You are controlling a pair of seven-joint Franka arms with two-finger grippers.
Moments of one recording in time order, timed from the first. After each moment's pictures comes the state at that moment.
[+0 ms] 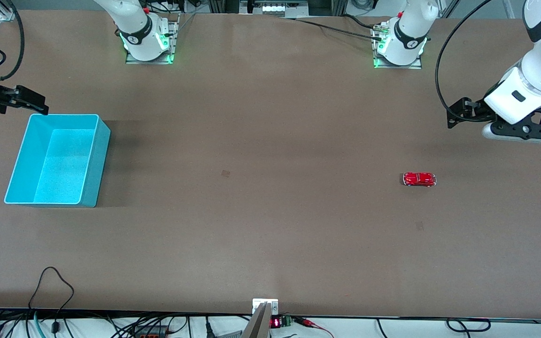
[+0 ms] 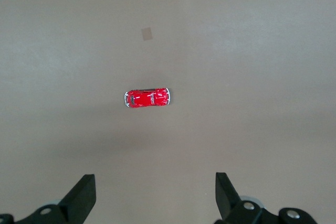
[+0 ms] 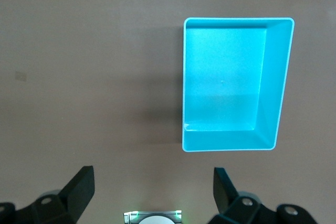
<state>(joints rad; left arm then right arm) -0.06 0.00 -0.04 -1.71 0.01 1.66 -0.02 -0.01 0.07 -0.02 -1.52 -0.04 1.46 -0.01</state>
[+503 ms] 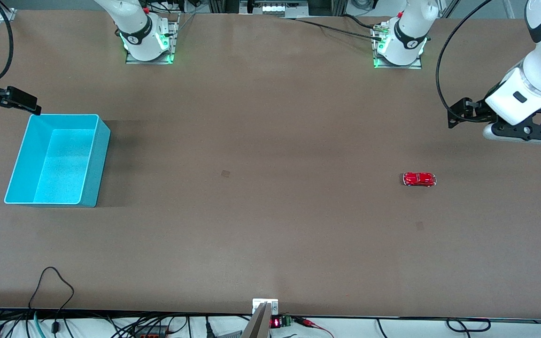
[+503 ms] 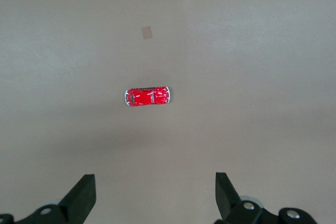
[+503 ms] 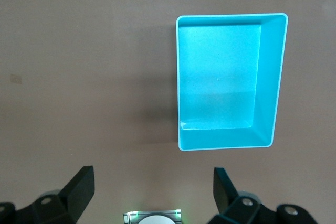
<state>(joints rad) -0.06 0.01 -0.04 -1.69 0.01 1.64 -0.02 -0.03 0.07 -0.02 -1.53 -0.04 1.46 -0.01</state>
